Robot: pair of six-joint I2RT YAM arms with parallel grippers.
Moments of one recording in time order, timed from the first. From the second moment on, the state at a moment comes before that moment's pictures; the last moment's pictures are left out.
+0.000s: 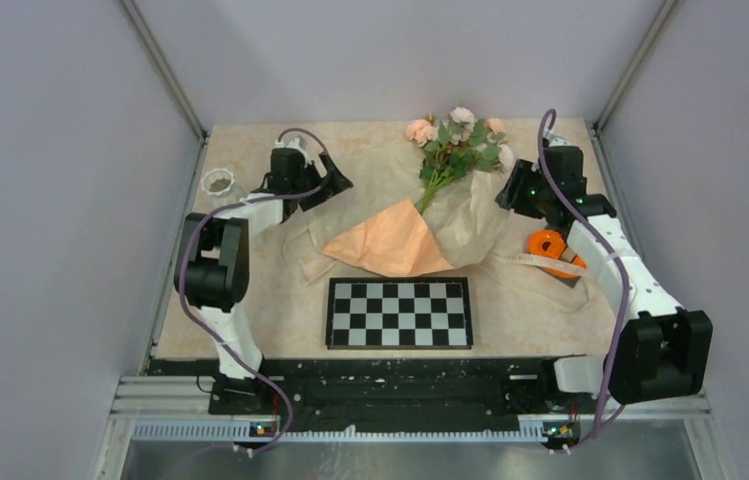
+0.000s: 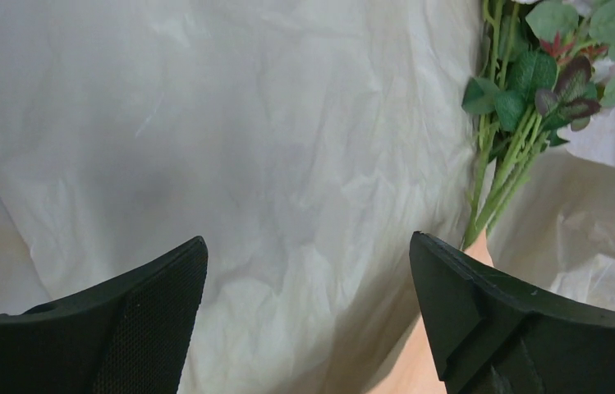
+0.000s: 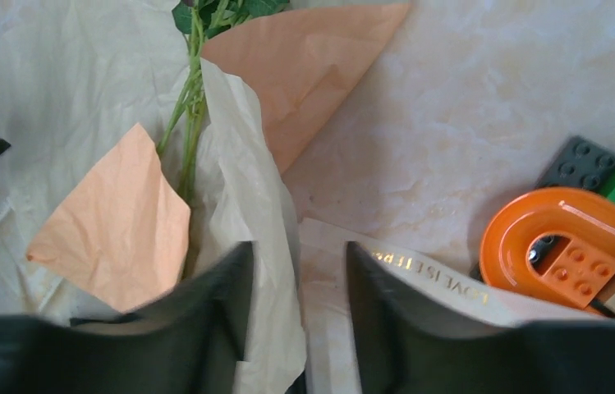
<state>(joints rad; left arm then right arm) -0.17 1.85 1.16 0.10 0.30 -0.61 0.14 1.31 1.10 -0.47 -0.06 0.39</state>
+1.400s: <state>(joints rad) -0.08 2.06 1.25 0.22 0.43 -0.80 -0.11 1.23 0.63 -0.46 0.19 0.84</state>
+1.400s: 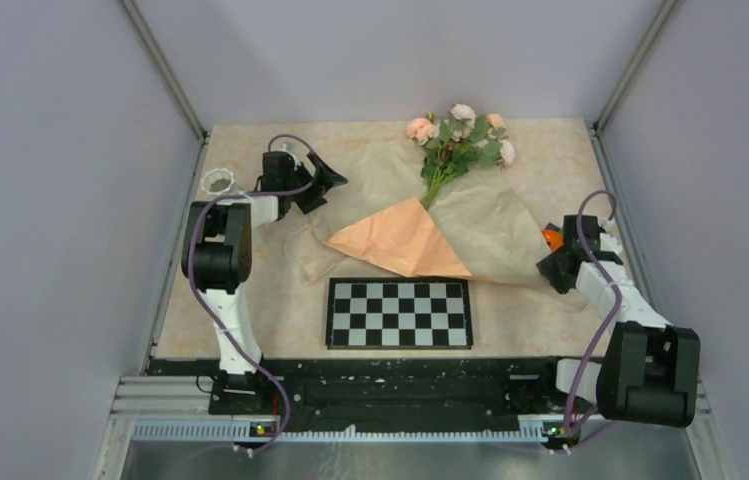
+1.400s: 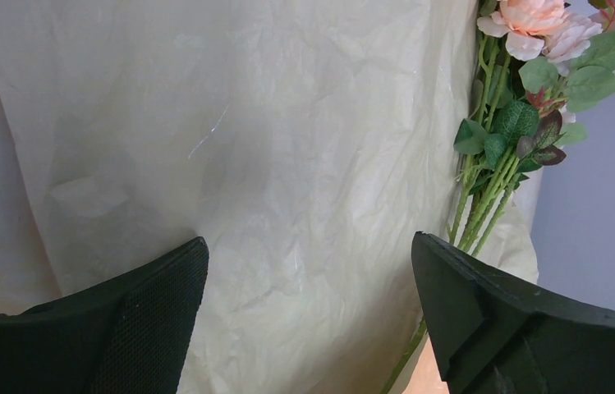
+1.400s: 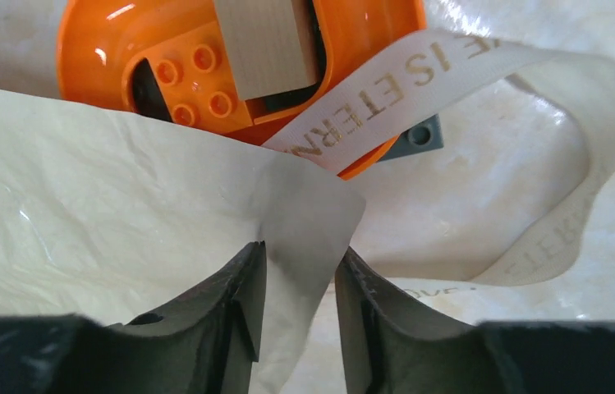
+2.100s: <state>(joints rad) -0.06 1.86 1.22 0.01 0.31 -0.68 -0.12 0.91 0.77 -0.54 0.22 0.62</state>
